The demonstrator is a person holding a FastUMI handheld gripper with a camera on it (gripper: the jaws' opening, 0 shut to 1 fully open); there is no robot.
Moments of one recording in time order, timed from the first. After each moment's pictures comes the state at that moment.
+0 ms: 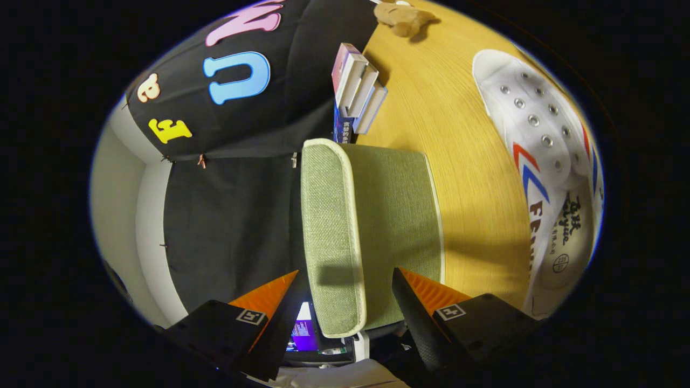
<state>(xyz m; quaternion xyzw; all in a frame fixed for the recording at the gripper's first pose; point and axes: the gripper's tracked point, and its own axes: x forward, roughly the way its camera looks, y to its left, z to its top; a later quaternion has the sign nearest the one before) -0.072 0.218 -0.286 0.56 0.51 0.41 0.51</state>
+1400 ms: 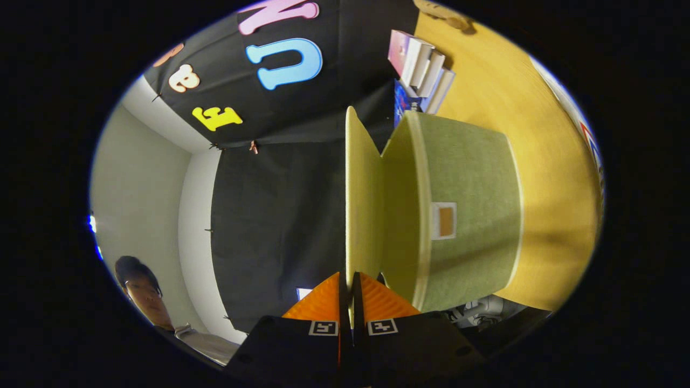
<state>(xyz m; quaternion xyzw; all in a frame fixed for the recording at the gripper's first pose) -0.094 0.235 -0.155 0.60 0.42 0.50 0.47</state>
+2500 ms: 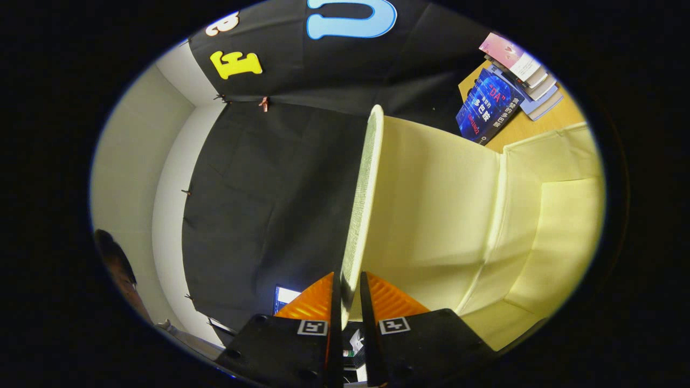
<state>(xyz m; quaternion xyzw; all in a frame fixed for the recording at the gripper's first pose) -0.101 0.428 -0.041 0.51 0.40 0.55 0.52</state>
